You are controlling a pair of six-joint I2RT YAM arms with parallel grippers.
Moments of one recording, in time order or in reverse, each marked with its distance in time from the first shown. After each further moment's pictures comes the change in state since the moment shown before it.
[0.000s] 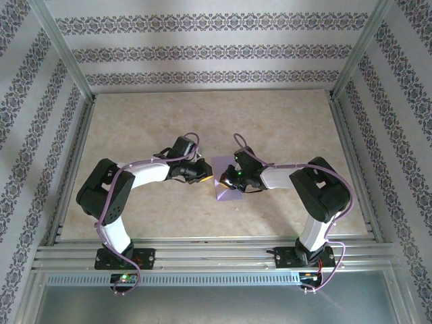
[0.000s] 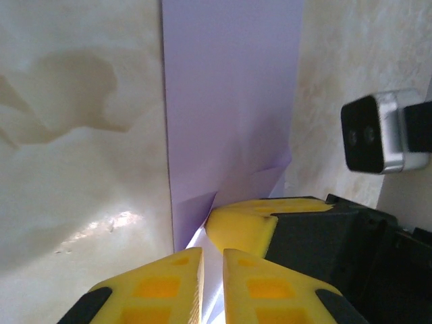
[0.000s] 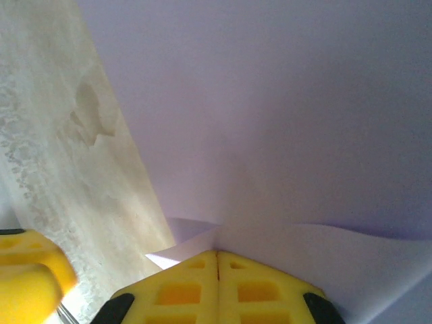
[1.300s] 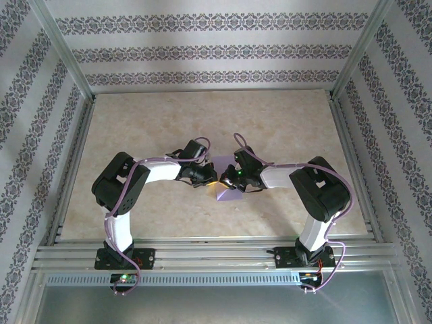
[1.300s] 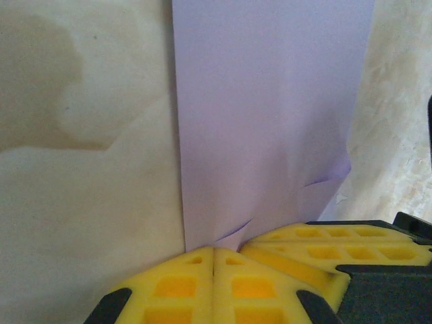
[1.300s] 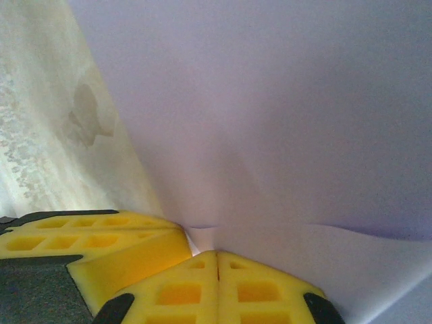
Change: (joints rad) left arm -0.054 0.135 0.082 -0.034 -0.042 0.027; right arm 0.000 0.004 0.011 -0.015 -0.011 0.000
